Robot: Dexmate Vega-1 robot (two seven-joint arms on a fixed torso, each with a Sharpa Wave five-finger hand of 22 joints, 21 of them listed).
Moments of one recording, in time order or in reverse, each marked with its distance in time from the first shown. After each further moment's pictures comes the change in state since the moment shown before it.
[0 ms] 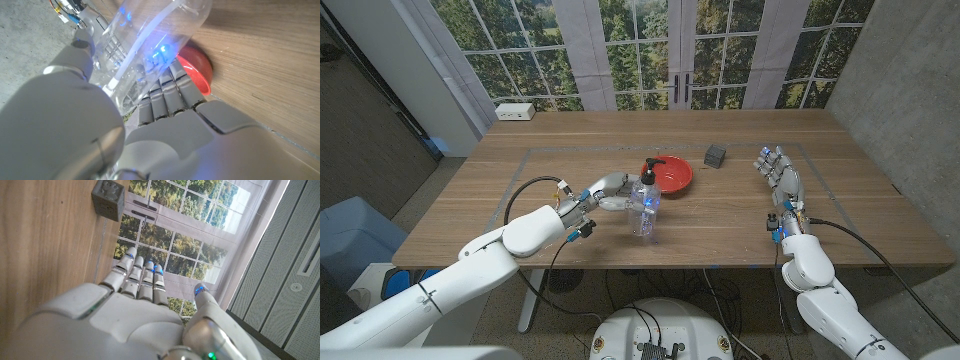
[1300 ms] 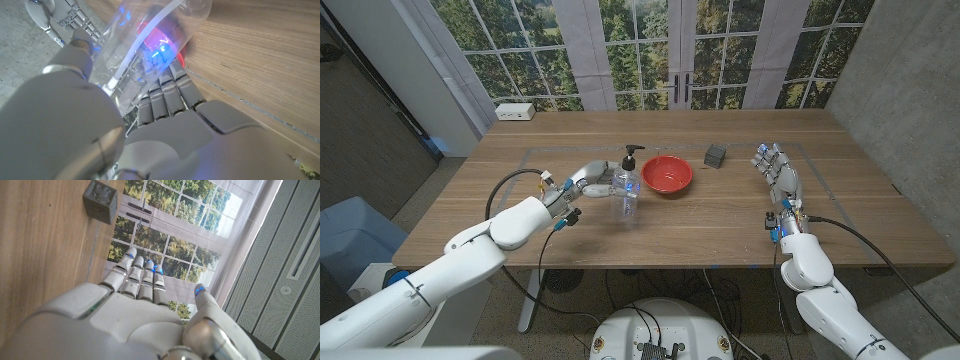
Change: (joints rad) left arm 0.007 0.006 -0.074 0.031 -0.007 0.037 0.059; left_hand 0.002 -0.002 -0.021 0.004 0.000 0.009 -0.005 -0.006 -0.003 0.005 -0.009 -0.010 0.001 0.009 -0.009 -0.015 0.002 -0.007 0.004 0.000 0.000; right arm -0.010 -0.007 -0.005 -0.026 -0.035 0.010 -0.007; right_hand -0.013 -0.013 -0.003 -0.002 0.000 0.002 0.002 0.000 0.000 0.000 0.000 0.000 0.001 0.002 -0.002 -0.007 0.000 0.000 0.000 0.000 0.000
